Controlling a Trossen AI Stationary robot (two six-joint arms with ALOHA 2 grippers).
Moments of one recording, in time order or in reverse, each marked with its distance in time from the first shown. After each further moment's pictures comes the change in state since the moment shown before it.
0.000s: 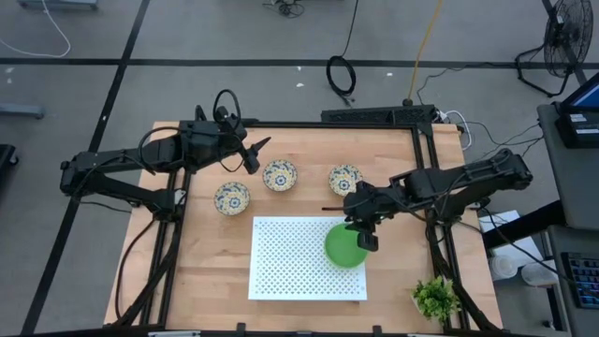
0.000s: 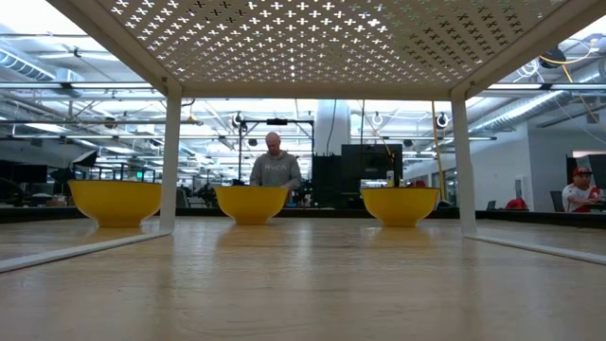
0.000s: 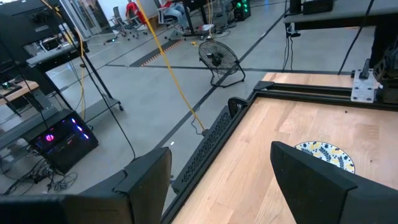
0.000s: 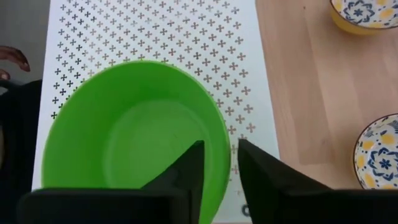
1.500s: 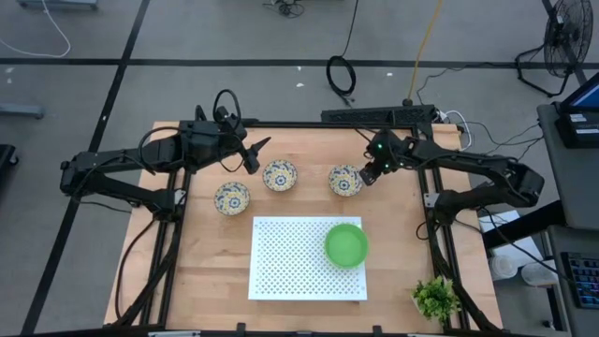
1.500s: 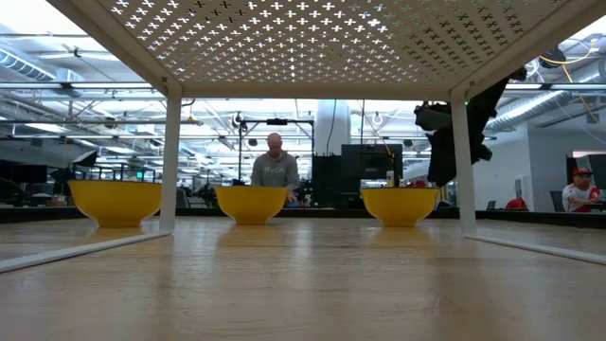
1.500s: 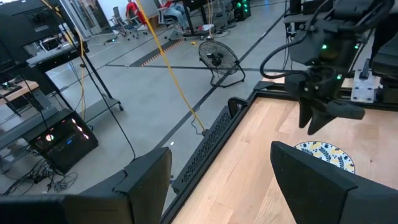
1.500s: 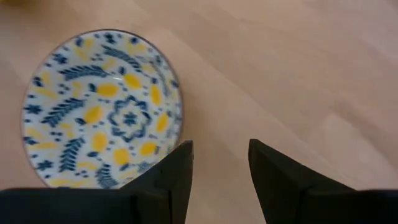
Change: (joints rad) left arm 0.000 0.000 0.000 0.000 0.000 0.000; right arm -0.837 -0.134 -0.642 0.409 -0.056 -0.076
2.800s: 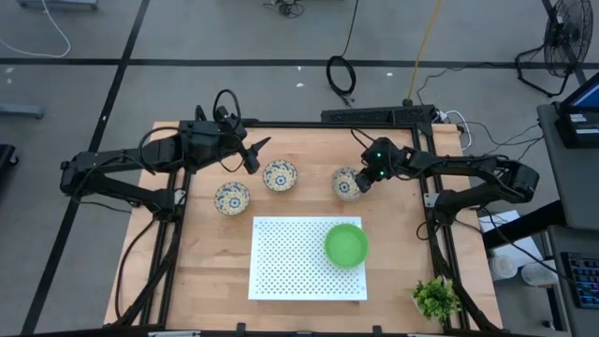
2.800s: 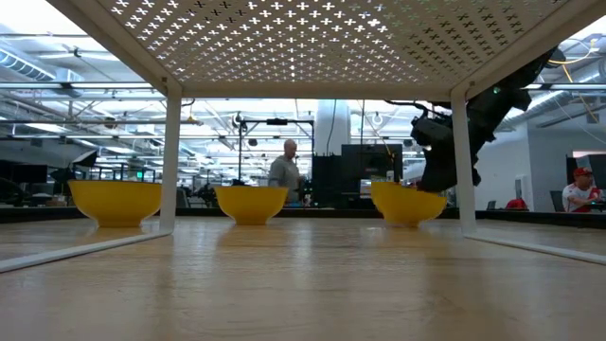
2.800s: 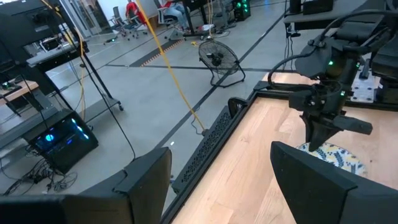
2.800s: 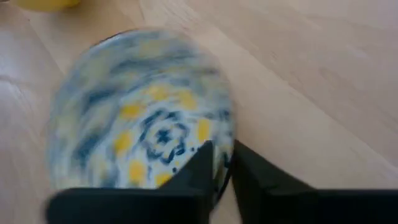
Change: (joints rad) left arm 0.000 0.000 0.000 0.000 0.000 0.000; right arm 0.032 0.058 -0.165 0.357 -0.119 0.027
